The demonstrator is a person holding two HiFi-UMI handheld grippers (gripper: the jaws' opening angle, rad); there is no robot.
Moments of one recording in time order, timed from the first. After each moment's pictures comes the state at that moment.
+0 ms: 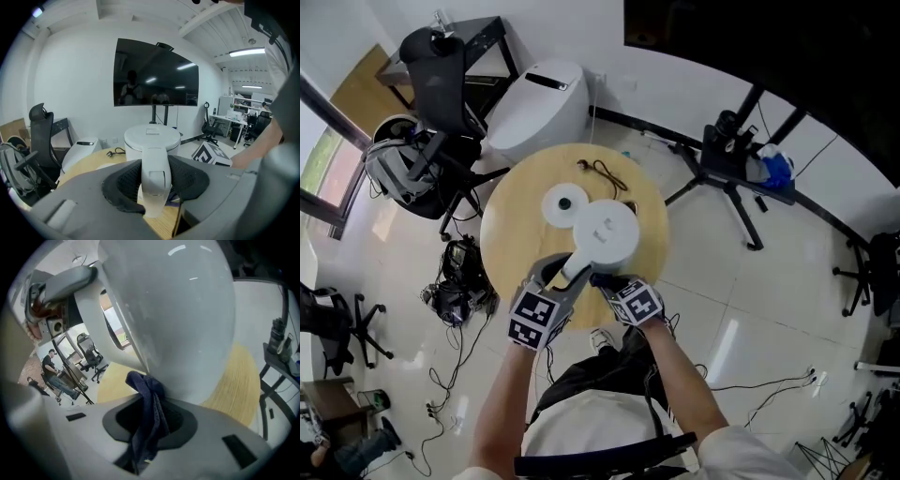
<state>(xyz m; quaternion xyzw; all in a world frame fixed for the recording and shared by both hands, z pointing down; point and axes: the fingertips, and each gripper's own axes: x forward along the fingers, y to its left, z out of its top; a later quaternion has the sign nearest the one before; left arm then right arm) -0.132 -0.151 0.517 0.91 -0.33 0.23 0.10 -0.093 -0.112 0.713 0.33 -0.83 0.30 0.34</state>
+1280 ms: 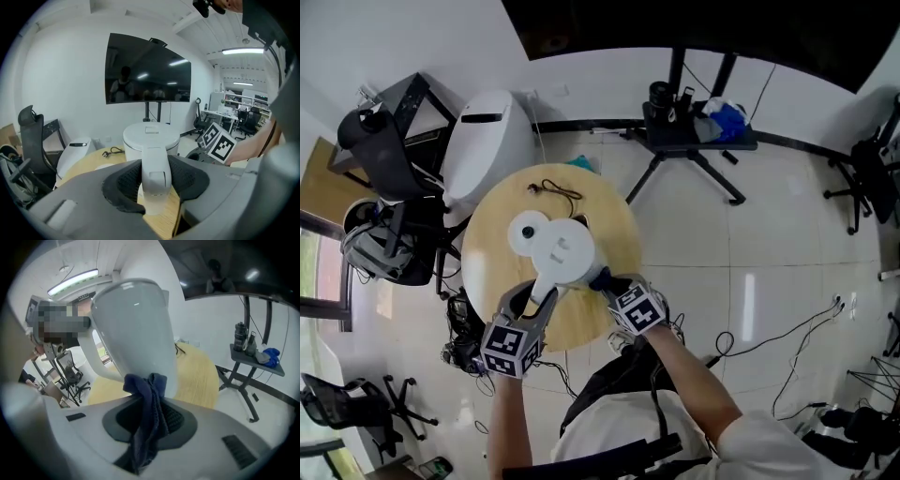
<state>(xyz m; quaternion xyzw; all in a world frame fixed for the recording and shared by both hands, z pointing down) -0.145 -0.156 0.520 0.92 -0.27 0.26 0.09 -0.039 -0.117 0.670 0.47 -0.78 0.31 0.28</state>
